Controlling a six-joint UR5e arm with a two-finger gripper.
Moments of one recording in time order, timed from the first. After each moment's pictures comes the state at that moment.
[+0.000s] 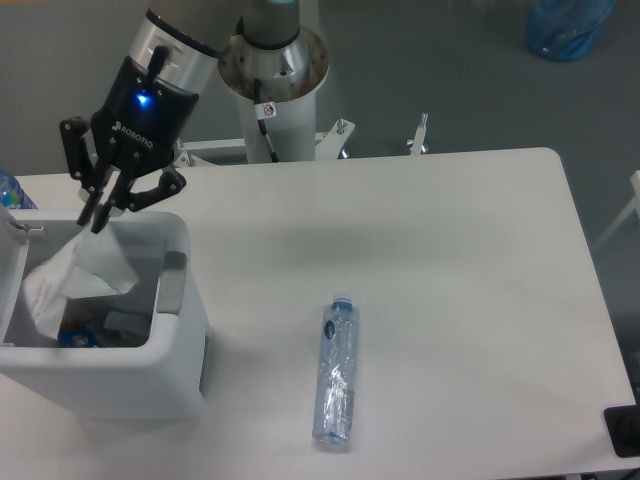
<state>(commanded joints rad) 2.26 -1.58 -1.69 -0.89 0.88 0.31</state>
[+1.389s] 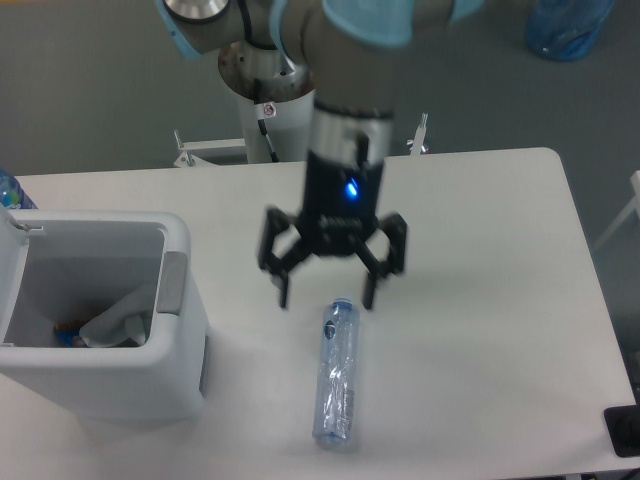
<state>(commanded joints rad) 2.46 -1.93 -1.41 -0.89 1.27 0.24</state>
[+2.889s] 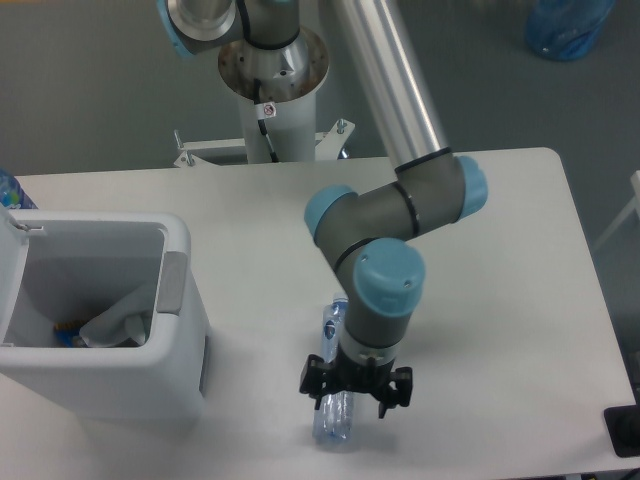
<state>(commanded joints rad) 2.39 -2.22 -1.43 -0.86 1.39 0.47</state>
